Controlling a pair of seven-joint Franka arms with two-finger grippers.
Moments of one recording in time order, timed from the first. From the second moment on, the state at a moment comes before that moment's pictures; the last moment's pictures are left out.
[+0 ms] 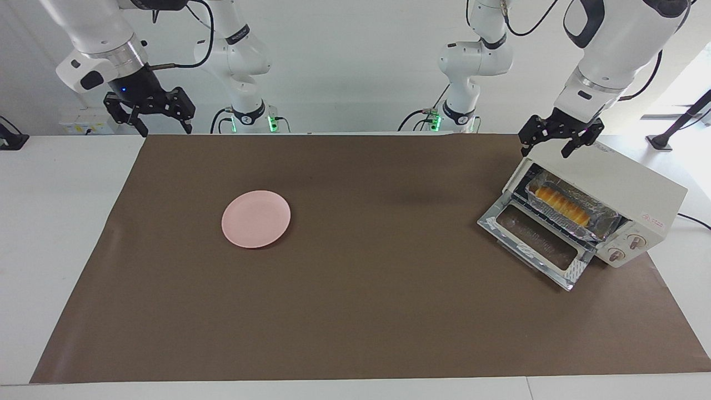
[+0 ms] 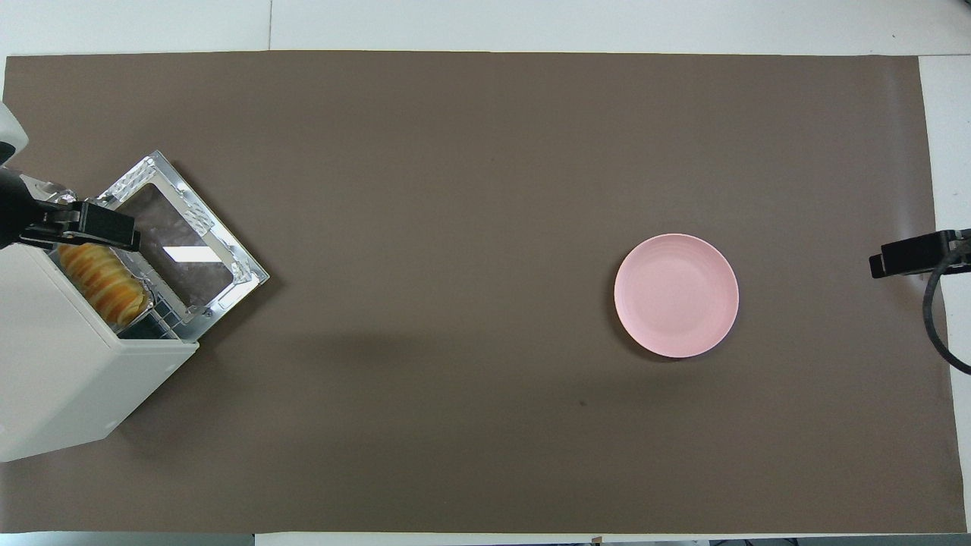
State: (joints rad) left arm -0.10 -0.03 0.00 -1.63 -0.02 1.58 0.02; right arm -0.10 -0.11 0.05 -1.64 0.04 1.50 -0.09
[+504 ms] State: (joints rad) left arm -0.10 -0.03 0.00 -1.63 -0.02 1.57 -0.03; right arm -0.10 -0.11 0.05 -1.64 0.04 1.50 -0.09
